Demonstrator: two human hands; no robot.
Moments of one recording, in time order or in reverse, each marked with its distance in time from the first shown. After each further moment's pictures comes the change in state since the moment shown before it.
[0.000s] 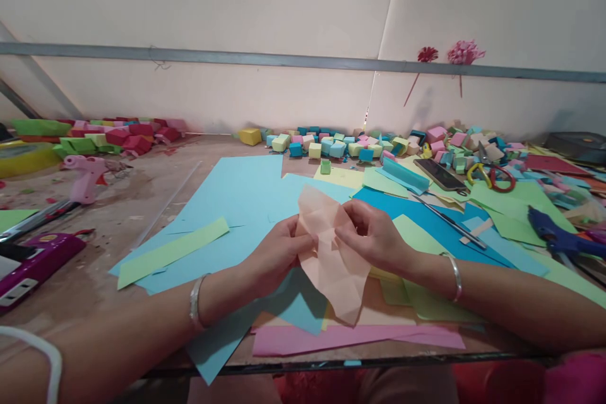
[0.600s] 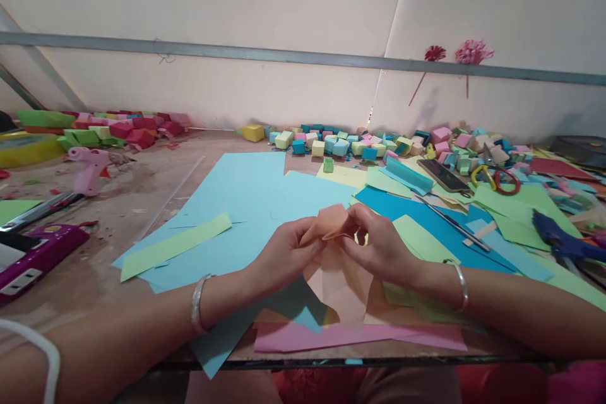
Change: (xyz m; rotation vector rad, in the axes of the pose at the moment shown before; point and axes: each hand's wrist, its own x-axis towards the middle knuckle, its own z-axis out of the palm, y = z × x) left_hand -0.003 -0.003 -0.004 0.632 0.006 0.360; right_hand -0.008 -0.005 0.004 -0.105 0.001 -0.085
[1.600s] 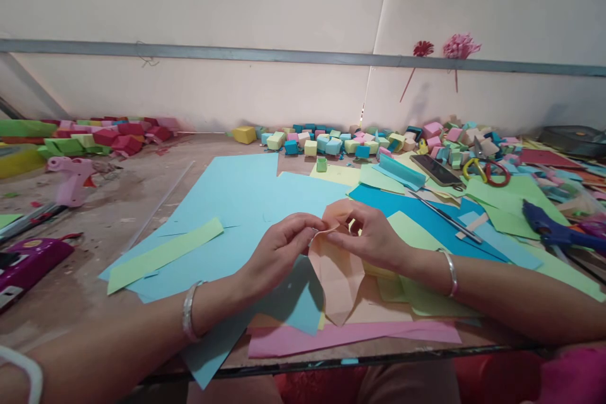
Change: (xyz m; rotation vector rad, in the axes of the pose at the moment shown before) left_hand 0.002 0.005 -0.002 -0.087 0.061 -0.002; right_hand 0.008 0.013 -0.003 0.054 -0.020 0.012
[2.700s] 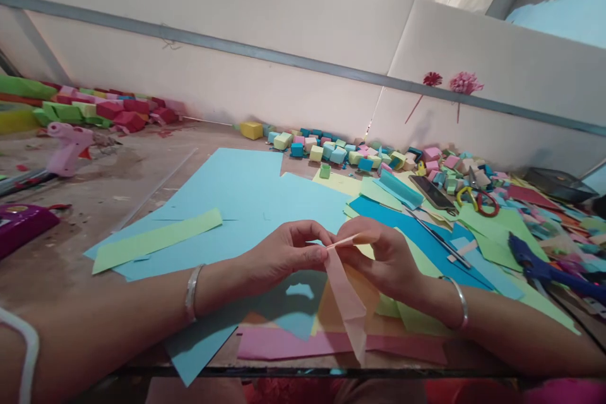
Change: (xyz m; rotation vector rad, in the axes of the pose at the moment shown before) left_hand -0.001 -0.007 0.002 -0.592 -0.244 -0.171; right_hand -0.014 -0.020 -0.008 0.192 0.035 -0.283
